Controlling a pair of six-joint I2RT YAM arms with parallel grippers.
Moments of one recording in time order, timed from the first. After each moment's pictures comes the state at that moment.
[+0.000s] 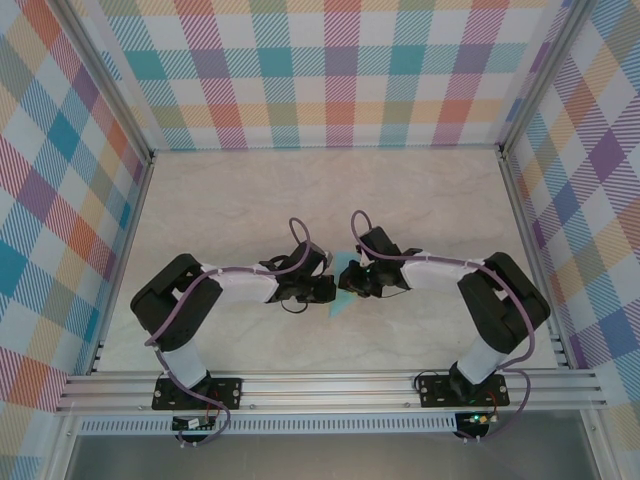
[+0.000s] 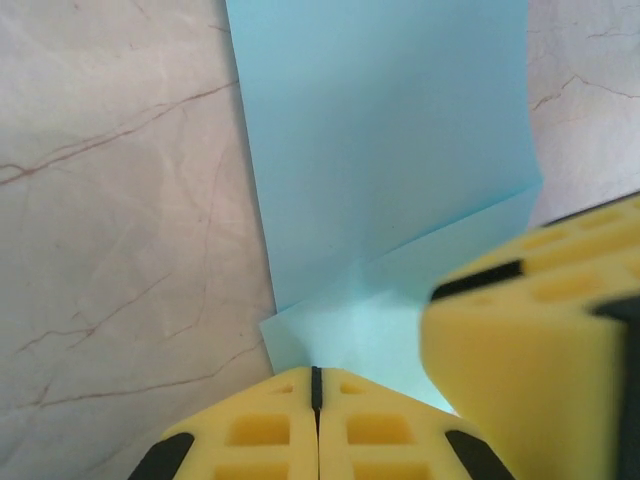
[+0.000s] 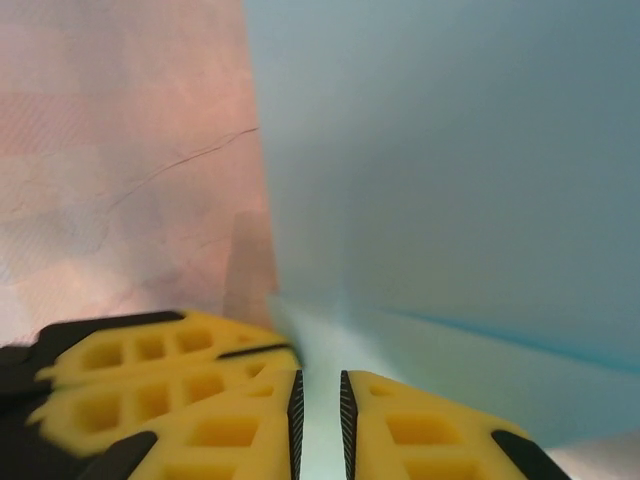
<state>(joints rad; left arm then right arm) -0.79 1.74 0.84 -0.05 0.24 -0.69 0.65 1.63 0.81 -0.22 -0.39 0.88</state>
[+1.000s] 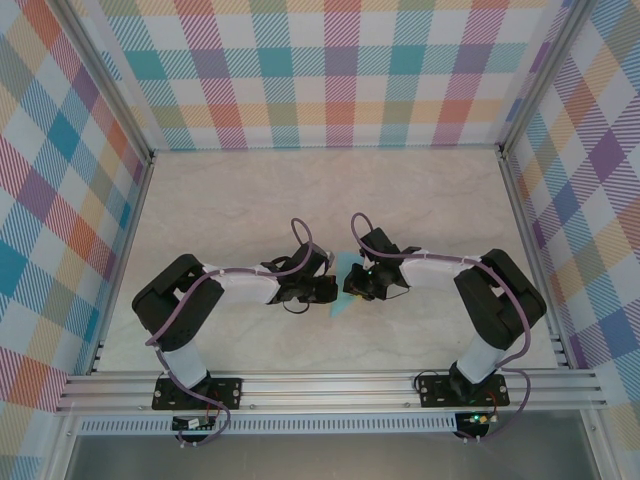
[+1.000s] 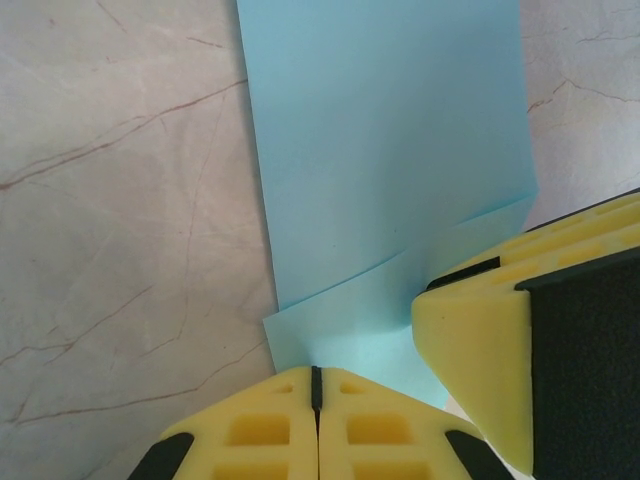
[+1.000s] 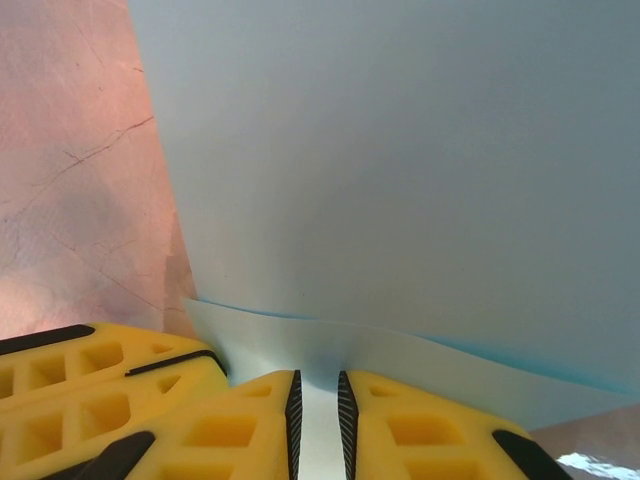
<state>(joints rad) -0.81 1.75 0.84 -0.04 0.22 -0.68 0.64 1.67 0.82 -0.30 -0.36 0.86</state>
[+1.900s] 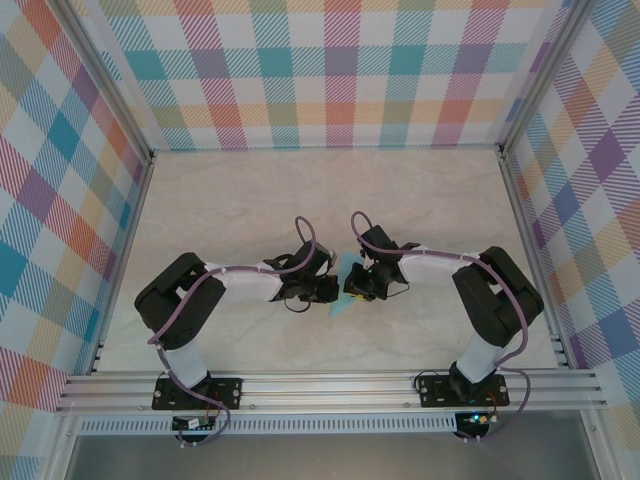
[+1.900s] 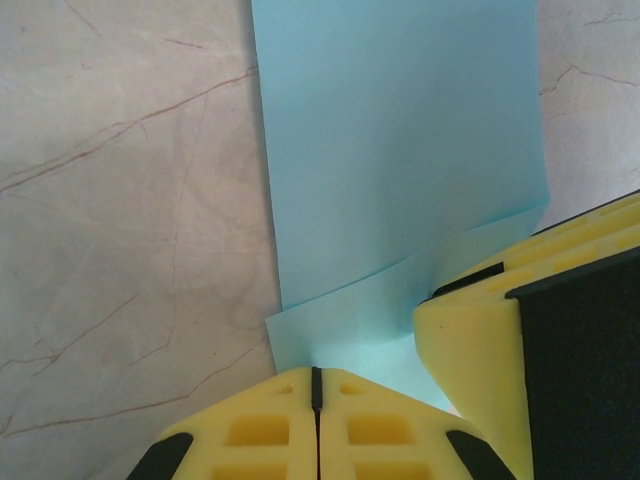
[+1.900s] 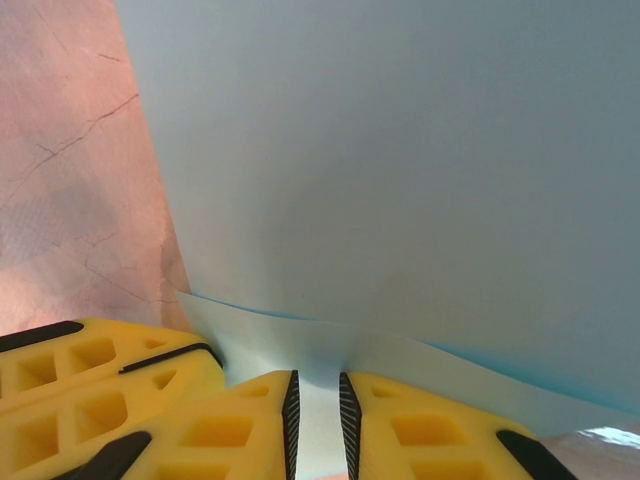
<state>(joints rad) -0.81 1.76 0.88 -0.10 0.22 -0.65 0.63 1.70 0.86 -0.36 -0.39 0.87</state>
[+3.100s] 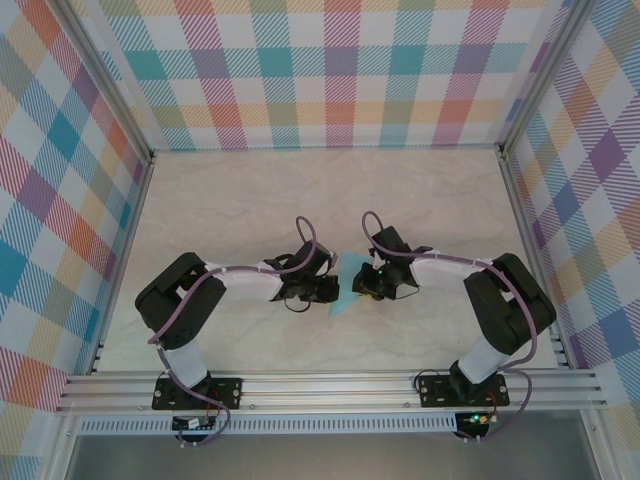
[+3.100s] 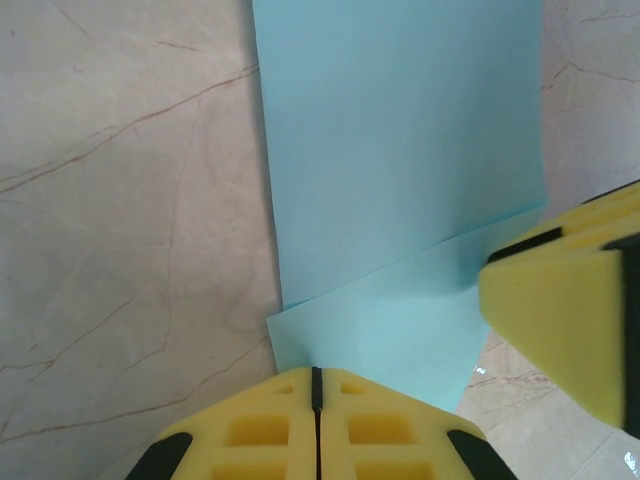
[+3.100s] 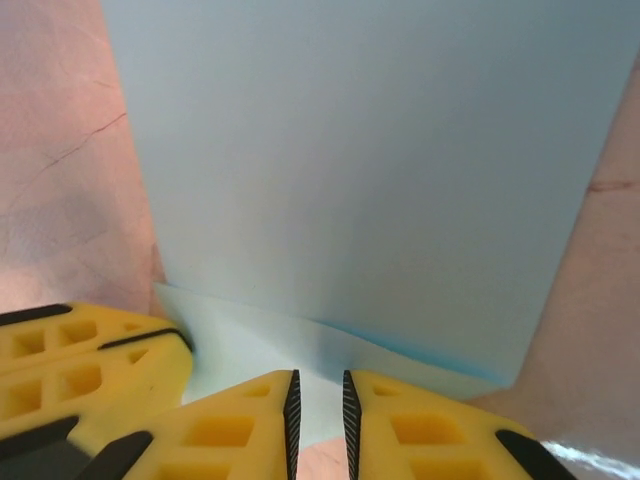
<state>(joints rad) -0.81 1.76 0.87 -0.08 0.22 -0.64 0.57 1.60 0.78 -0.33 -0.39 0.80</state>
